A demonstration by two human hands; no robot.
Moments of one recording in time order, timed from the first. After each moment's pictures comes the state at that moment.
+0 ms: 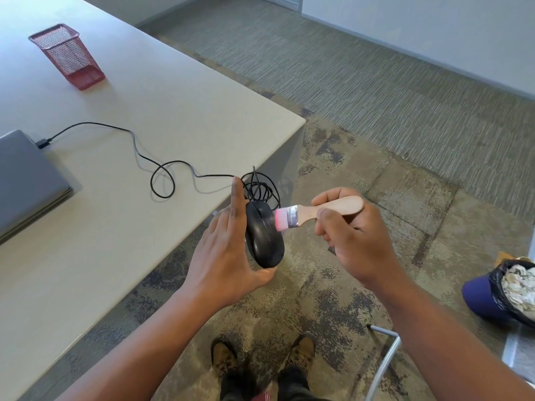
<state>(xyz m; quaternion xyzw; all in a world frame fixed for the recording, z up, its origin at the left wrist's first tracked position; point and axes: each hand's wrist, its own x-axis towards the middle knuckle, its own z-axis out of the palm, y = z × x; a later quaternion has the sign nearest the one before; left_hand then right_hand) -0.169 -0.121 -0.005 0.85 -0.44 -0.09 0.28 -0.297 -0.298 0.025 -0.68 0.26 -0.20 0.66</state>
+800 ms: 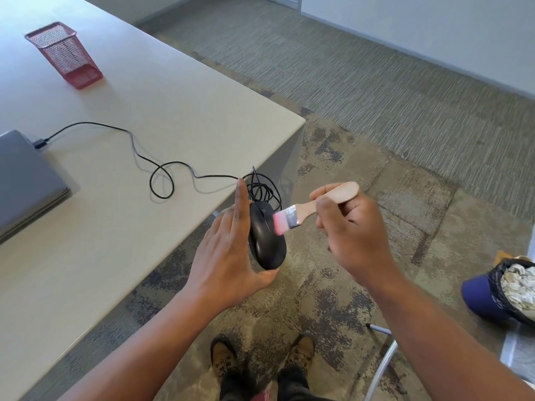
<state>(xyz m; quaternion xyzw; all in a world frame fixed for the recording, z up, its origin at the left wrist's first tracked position) -0.169 -0.123 -0.007 0.85 -0.46 -0.07 0.27 -0.286 -0.299 0.020 -0.70 0.27 -0.24 0.62</state>
